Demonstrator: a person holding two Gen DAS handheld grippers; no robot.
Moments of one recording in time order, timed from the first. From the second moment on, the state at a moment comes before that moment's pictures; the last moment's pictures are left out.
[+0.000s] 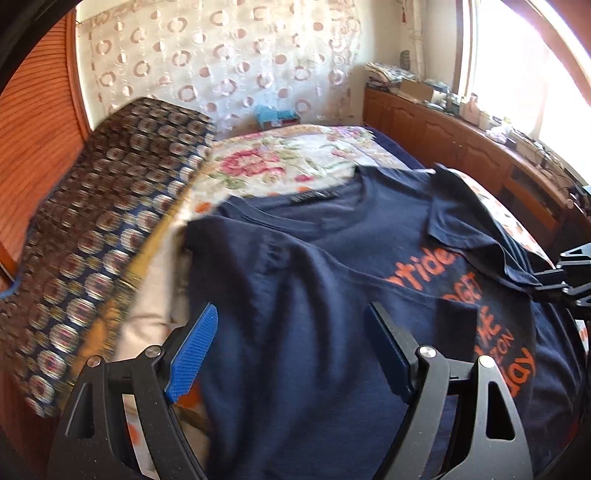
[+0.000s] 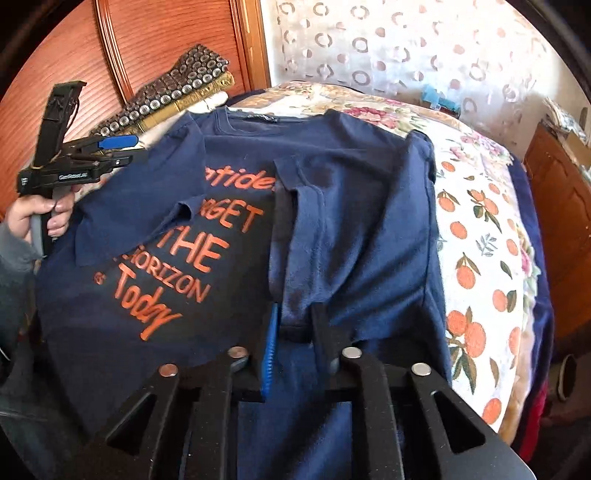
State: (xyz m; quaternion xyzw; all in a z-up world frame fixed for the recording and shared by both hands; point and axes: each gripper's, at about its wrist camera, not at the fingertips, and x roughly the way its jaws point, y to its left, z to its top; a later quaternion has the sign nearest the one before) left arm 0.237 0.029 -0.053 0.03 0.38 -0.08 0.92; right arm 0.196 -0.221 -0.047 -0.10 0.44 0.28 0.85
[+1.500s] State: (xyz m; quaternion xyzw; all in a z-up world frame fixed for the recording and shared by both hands) left arm 0.334 0.044 -0.091 0.01 0.46 -0.08 0.88; right arm 0.393 -0.224 -0.064 -0.06 0.42 0.19 0.88
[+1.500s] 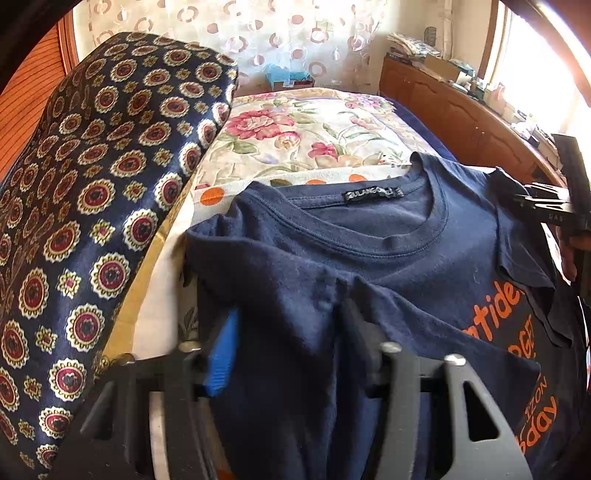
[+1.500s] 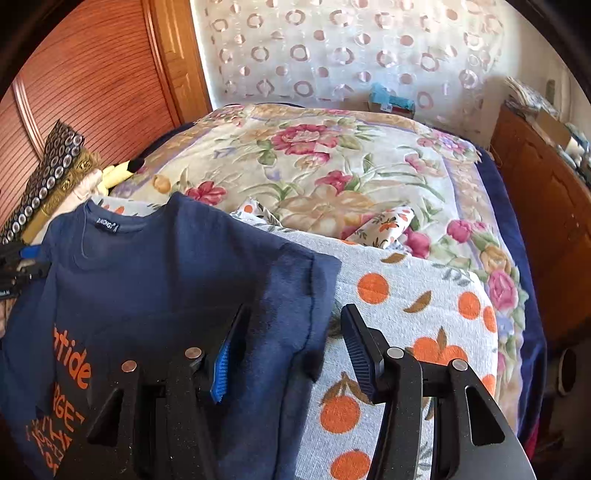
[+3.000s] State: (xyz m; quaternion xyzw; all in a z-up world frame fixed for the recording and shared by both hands) left arm 0.004 0.069 -0.023 -0.03 0.35 -0.15 0.93; right arm -0.006 -0.313 0.001 -0.07 0.33 0.24 0.91
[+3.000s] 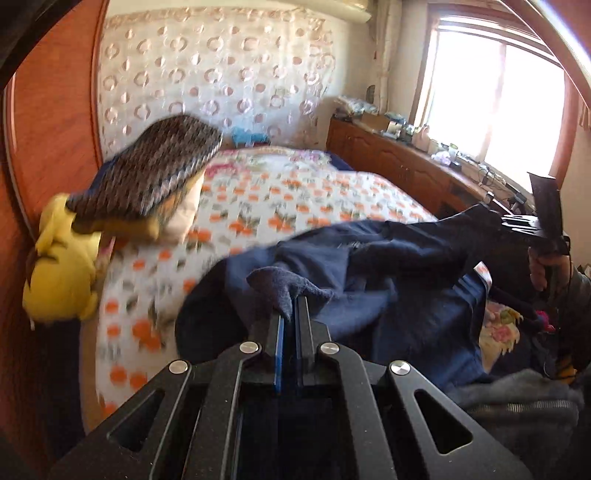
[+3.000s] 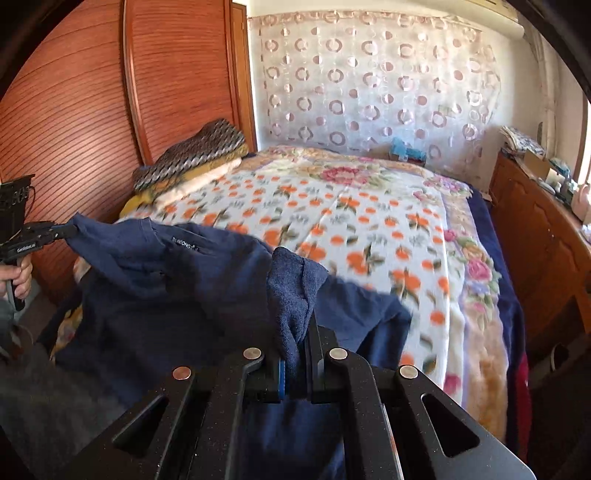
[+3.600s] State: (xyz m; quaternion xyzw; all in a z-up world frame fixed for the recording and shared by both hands) left arm -0.024 0.097 -0.033 -0.03 0.34 -0.10 0.93; right arm -0.017 -0.320 0.002 -0.04 0.35 0.21 0.91
